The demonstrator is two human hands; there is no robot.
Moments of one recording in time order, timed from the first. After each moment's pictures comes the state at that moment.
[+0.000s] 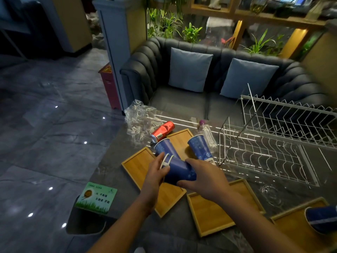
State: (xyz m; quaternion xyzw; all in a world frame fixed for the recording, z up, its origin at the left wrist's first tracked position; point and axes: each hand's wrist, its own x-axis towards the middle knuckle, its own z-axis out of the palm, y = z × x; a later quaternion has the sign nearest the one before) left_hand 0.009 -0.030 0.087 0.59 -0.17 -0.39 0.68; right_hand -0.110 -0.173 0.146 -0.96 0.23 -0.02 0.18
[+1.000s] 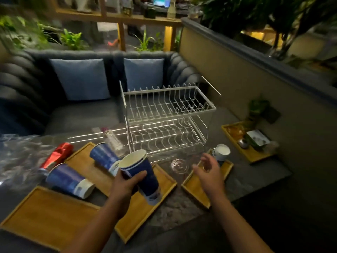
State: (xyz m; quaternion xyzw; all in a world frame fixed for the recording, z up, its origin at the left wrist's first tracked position) left_hand -0.132 -0.176 0.082 0.56 -0.23 -0.51 0.61; right_hand -0.379 -0.267 0.113 -0.56 0.60 -0.41 0.40
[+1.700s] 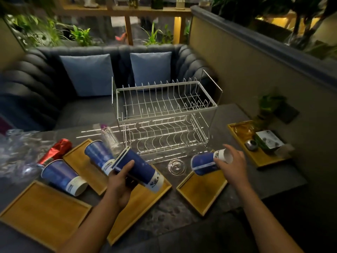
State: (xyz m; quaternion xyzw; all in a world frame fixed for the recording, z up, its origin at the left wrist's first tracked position) left_hand -0.164 -0.222 0.066 0.52 -0.03 -0.51 0.68; right_hand -0.483 -0.374 0.089 -0.61 0.64 -0.32 0.34
